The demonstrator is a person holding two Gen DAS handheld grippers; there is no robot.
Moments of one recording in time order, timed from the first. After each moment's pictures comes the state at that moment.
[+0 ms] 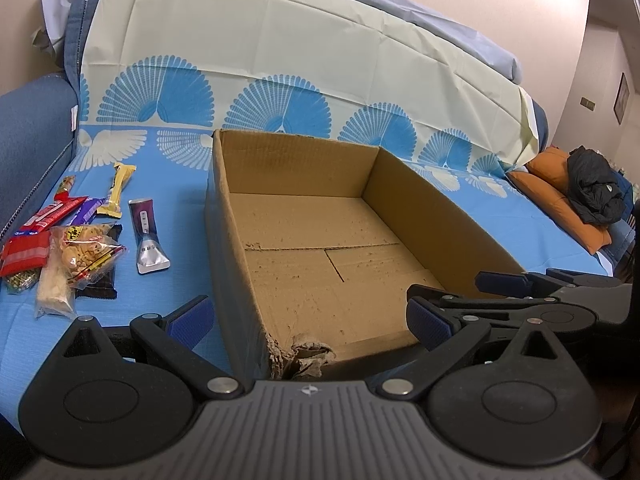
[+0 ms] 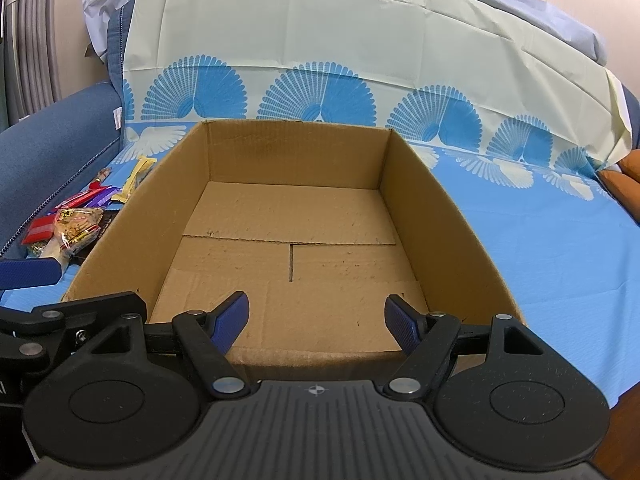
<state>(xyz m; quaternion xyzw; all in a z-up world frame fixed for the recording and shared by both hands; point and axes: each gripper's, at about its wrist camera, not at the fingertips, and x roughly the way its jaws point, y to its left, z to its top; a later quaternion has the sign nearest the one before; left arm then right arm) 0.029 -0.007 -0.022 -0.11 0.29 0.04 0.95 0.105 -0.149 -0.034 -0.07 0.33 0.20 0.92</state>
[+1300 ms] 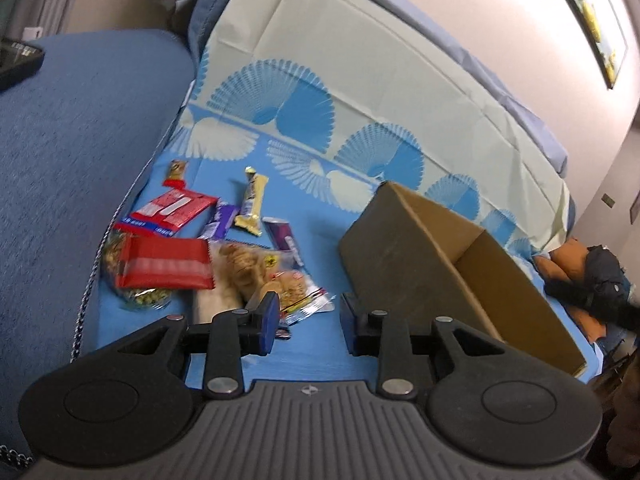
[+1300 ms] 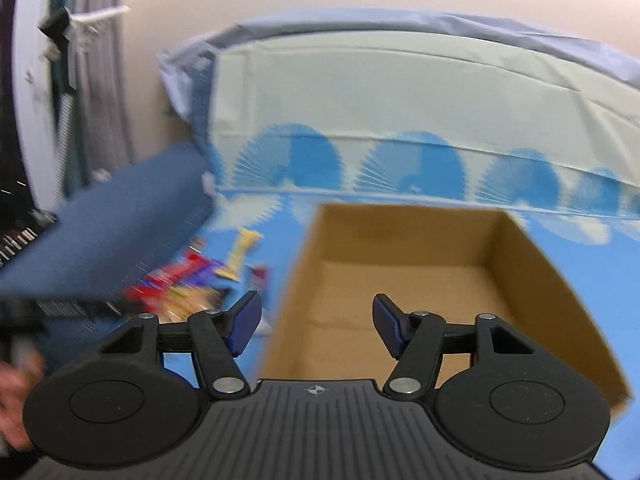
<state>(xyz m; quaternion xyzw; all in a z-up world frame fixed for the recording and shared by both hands) -0.001 0.212 -0.039 -0.24 0.25 0.07 0.93 0.083 -0.065 0.013 -0.01 0.25 0.32 0.91</state>
